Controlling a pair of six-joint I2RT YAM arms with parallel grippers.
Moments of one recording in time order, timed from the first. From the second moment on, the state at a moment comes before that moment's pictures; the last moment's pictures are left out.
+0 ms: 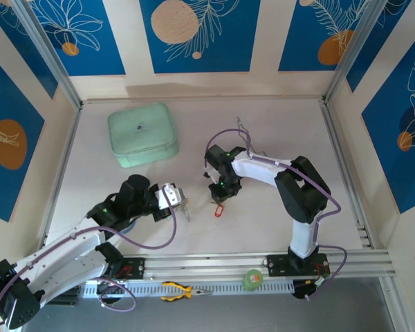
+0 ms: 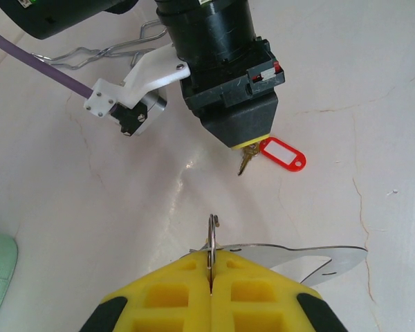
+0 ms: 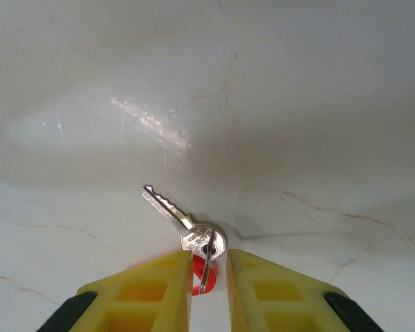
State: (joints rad) left arm -0.71 0.81 0.52 -0.29 0.28 0.50; right arm 0.72 1.87 1.24 -0.90 -0.20 0.14
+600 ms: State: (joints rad) left arm -0.71 0.81 0.52 -0.29 0.28 0.50; right arm 0.72 1.90 1.25 -0.92 -0.20 0.12
